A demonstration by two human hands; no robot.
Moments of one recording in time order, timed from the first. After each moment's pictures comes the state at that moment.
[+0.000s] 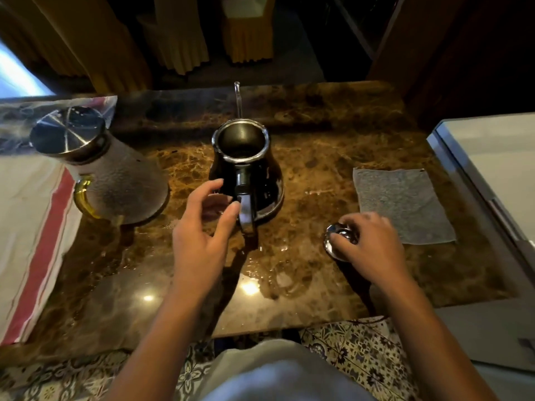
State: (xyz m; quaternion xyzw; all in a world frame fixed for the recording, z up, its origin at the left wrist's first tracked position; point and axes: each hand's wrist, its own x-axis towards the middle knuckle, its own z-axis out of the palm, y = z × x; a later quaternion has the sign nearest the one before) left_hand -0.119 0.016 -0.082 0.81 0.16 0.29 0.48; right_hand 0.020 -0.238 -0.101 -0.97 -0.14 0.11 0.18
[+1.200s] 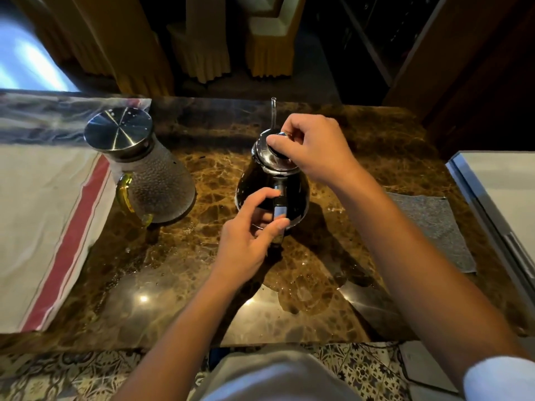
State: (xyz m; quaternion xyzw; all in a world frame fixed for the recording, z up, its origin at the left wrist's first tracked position) left_hand -0.100 0.025 -0.100 0.79 0.10 0.22 0.57; right_hand 0.076 -0.049 0.005 -0.86 -0.39 0.00 0.33
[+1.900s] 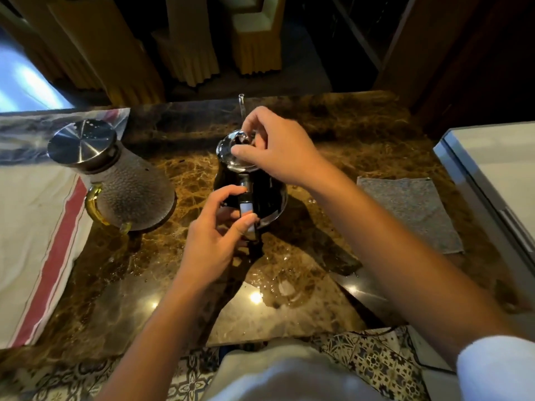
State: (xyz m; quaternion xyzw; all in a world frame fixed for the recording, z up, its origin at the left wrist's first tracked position) left_hand -0.105 0.021 -0.079 0.81 0.12 0.20 0.54; right_hand 0.077 -0.067 0.004 -0.83 -0.42 0.06 0.36
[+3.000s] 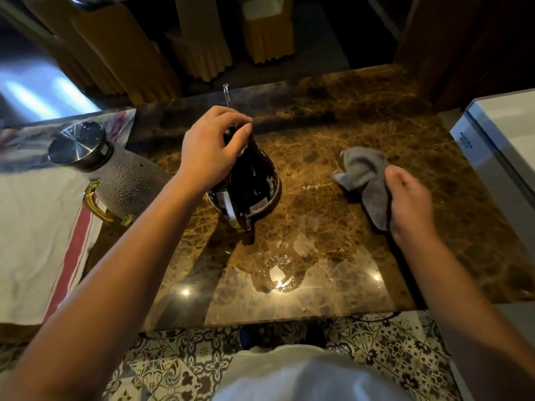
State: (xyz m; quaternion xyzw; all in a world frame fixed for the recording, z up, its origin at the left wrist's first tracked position) left_hand 0.003 0.037 -0.007 0.95 0.10 0.20 0.20; right_hand 0.097 -0.269 -0.116 -0.69 0.07 0.09 0.72
